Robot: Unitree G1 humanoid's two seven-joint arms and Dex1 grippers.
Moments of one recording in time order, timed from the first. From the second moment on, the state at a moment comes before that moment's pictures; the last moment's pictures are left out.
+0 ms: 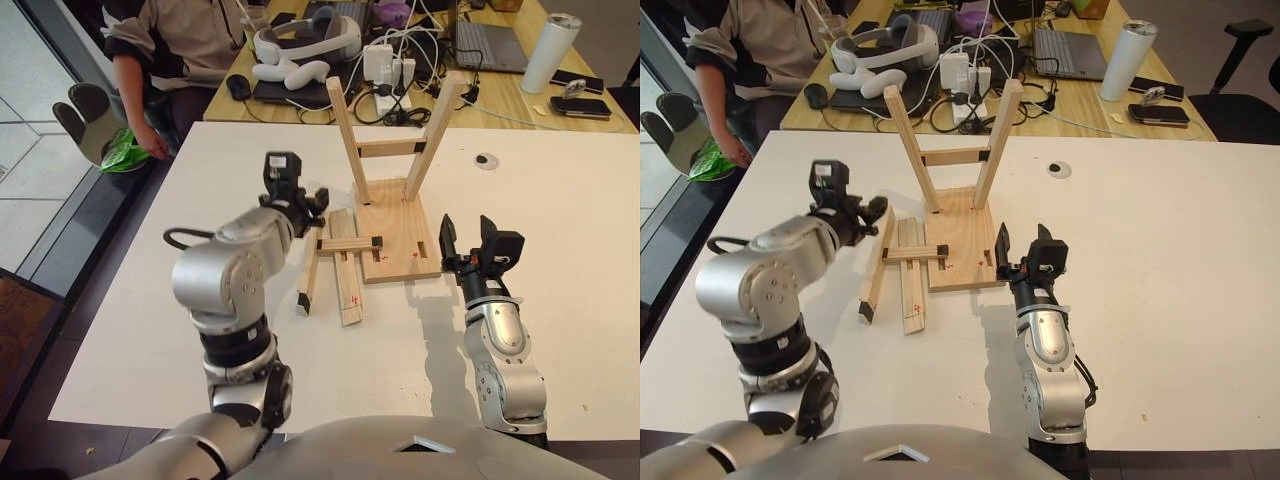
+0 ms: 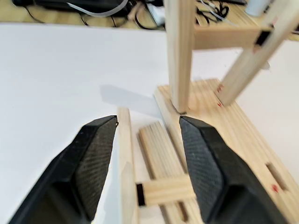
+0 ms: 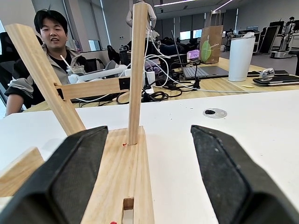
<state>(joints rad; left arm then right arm) -0.52 0.09 0.14 -0.44 -0.20 1.38 -0.02 0.24 0.06 0.14 -0.45 0.05 0.21 -0.02</state>
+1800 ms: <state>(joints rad) -0.98 0.30 -0.05 1.11 -0.02 0.76 -0.44 0.22 0.06 0.15 -0.40 0.07 0.21 -0.06</state>
